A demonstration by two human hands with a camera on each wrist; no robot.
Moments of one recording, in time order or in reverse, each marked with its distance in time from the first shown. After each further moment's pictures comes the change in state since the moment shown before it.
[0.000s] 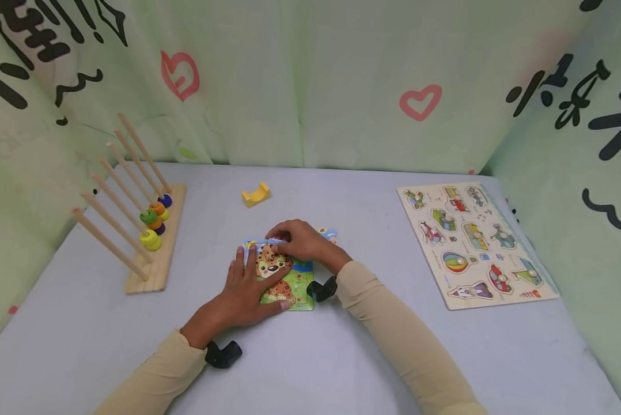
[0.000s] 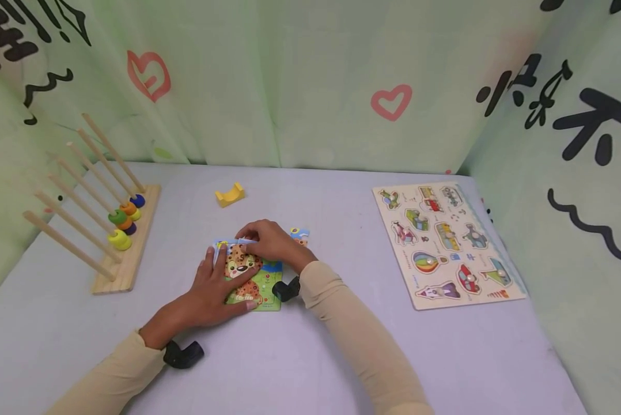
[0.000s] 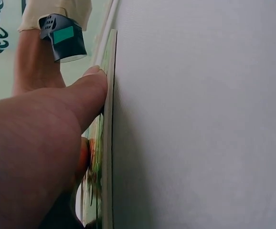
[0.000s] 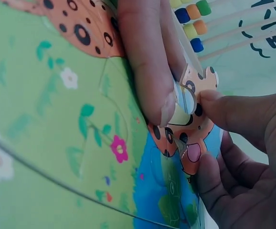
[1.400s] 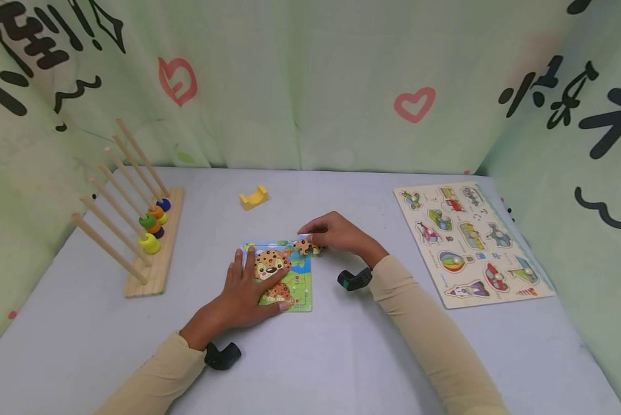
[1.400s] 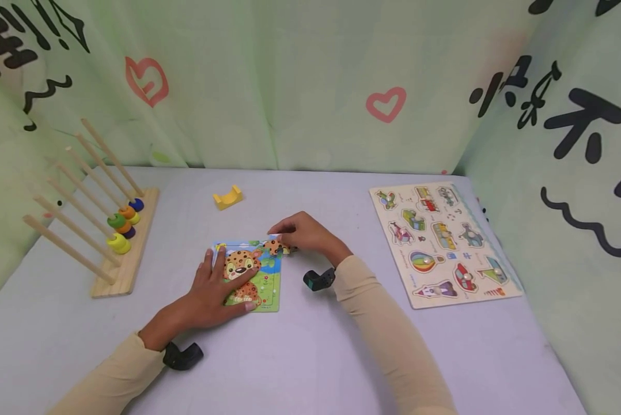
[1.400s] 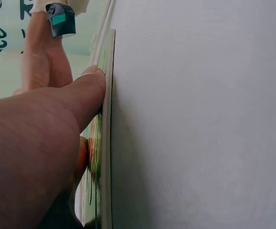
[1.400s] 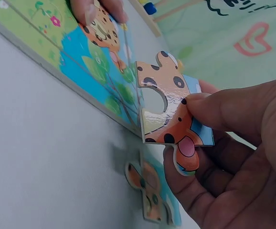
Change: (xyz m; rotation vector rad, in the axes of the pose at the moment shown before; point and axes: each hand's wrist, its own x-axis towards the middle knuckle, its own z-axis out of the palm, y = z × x) left_hand 0.001 0.000 0.003 -0.009 -0.011 -0.040; right_hand -0.038 0.034 -0.053 0.218 -0.010 0.173
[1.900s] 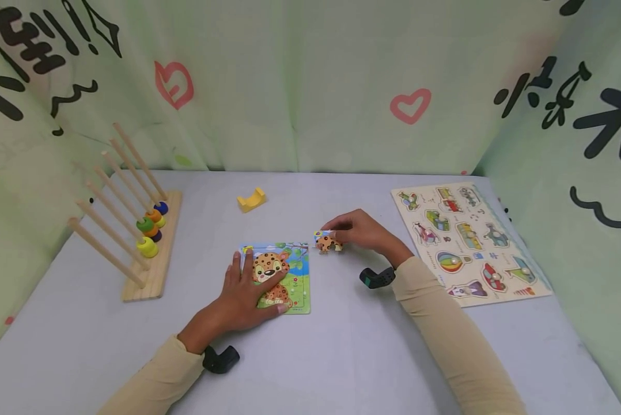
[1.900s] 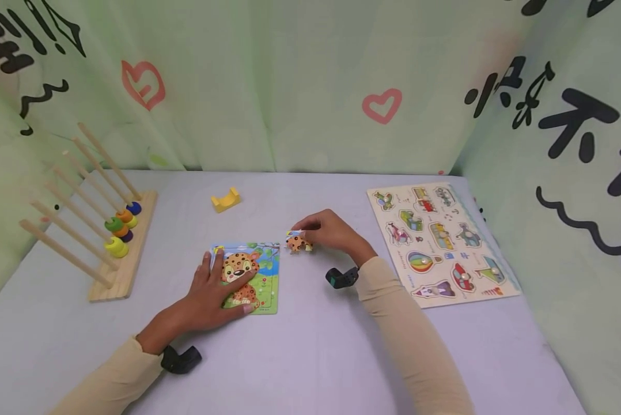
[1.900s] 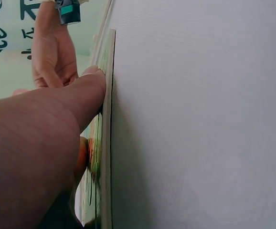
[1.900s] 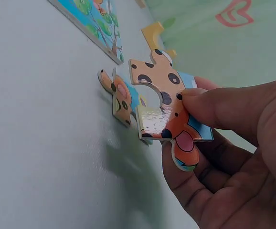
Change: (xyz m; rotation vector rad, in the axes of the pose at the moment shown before) left_hand -0.002 0.001 -0.001 -0.015 0.022 0.019; right_hand -0.023 0.025 -0.034 -0.009 0.092 0.035
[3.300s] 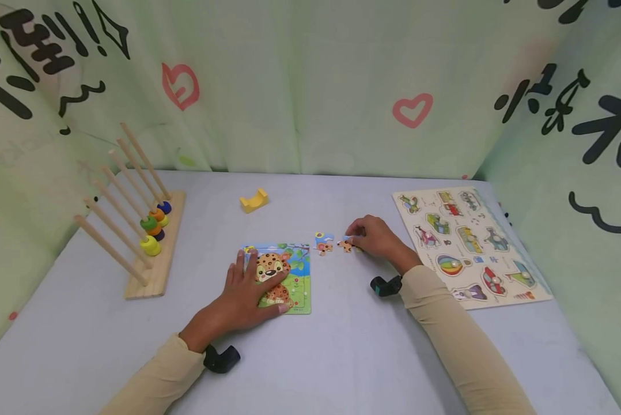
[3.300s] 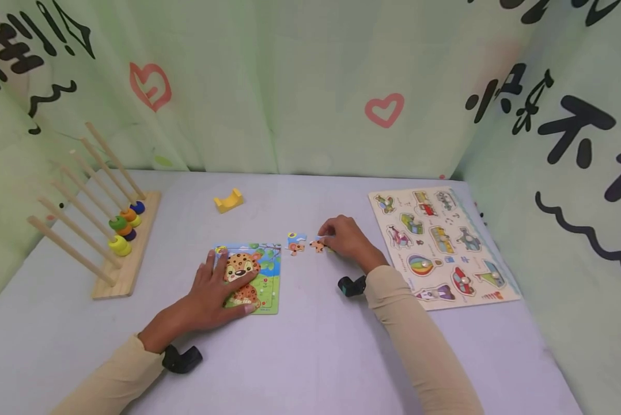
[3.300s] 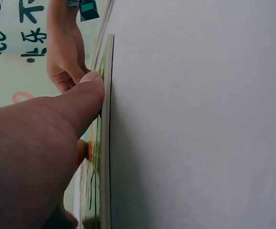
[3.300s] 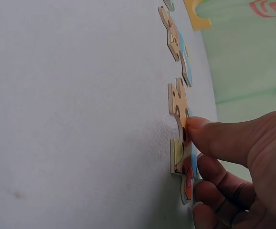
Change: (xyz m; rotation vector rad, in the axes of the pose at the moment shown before) left_hand 0.001 -0.004 0.004 0.005 0.038 0.049; right_hand -0.010 0.021 -0.005 -0.361 0.186 0.017
